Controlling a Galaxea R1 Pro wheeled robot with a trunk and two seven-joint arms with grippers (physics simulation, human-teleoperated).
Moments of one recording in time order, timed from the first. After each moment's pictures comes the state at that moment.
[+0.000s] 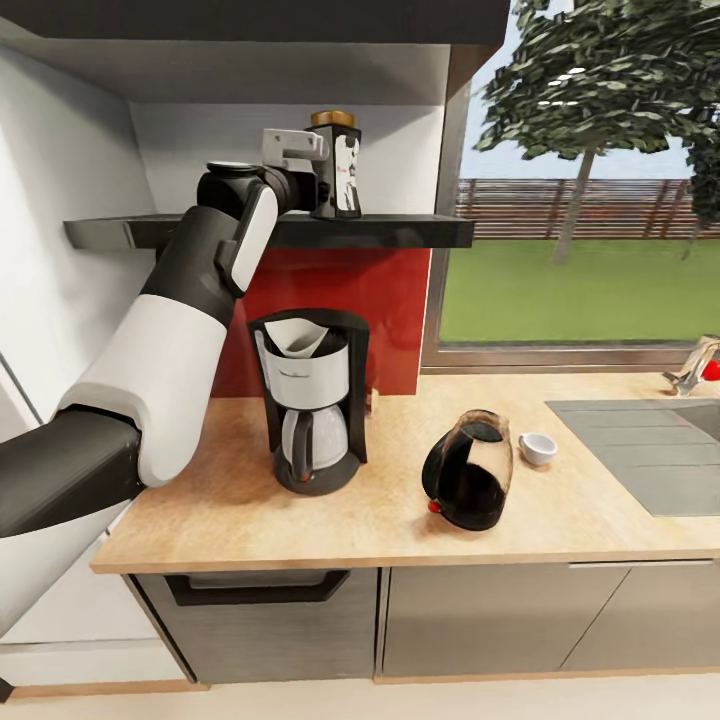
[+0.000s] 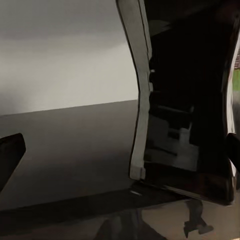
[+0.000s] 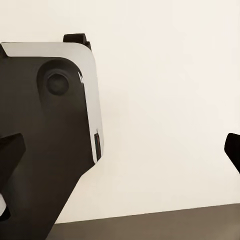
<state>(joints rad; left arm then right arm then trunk) -1.63 -0.17 -0.16 -0.83 0.06 0.63 0.10 -0.25 -0.20 0.34 -0.02 -0.36 0.20 0.12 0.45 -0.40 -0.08</state>
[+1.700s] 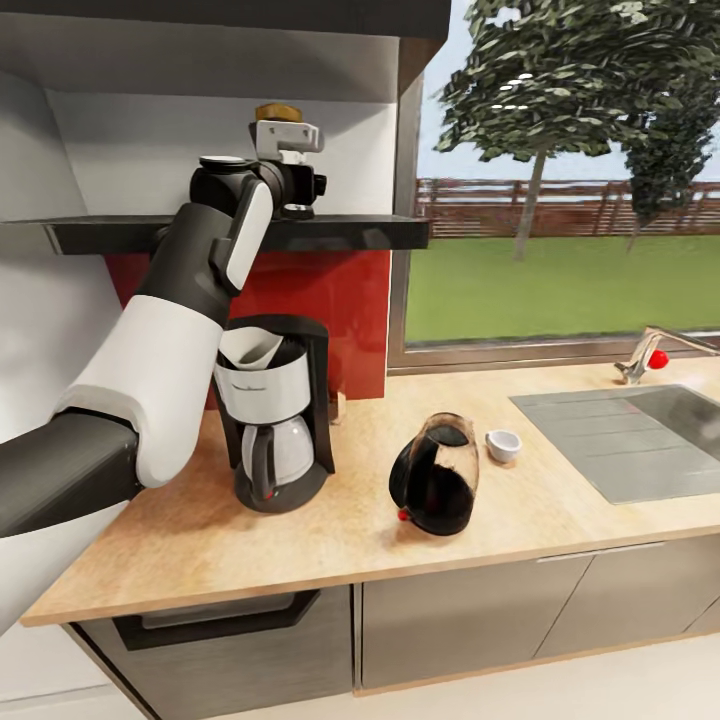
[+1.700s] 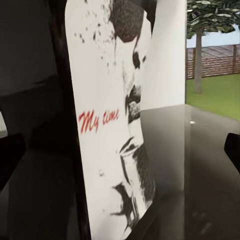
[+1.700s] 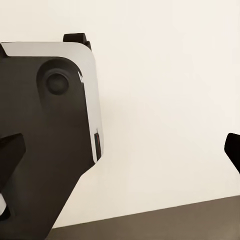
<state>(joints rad) -1.63 -0.16 -0.16 -0.86 0.06 0.63 0.09 -0.25 -0.20 0.34 -0.02 -0.36 0.20 0.12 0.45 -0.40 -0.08</state>
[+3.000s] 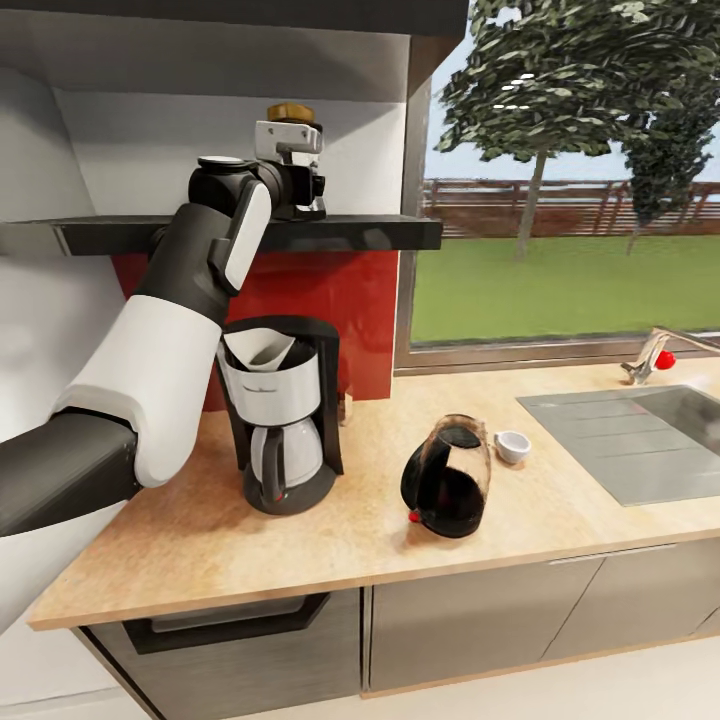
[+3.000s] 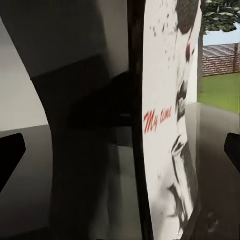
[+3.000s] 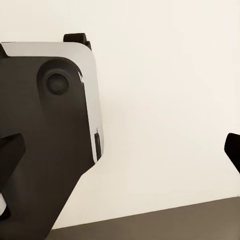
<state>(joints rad) -1.63 -0.16 -0.16 -0.86 0.06 0.63 0.09 -0.25 -0.20 0.34 -0.02 -0.36 0.20 0.12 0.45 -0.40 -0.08</state>
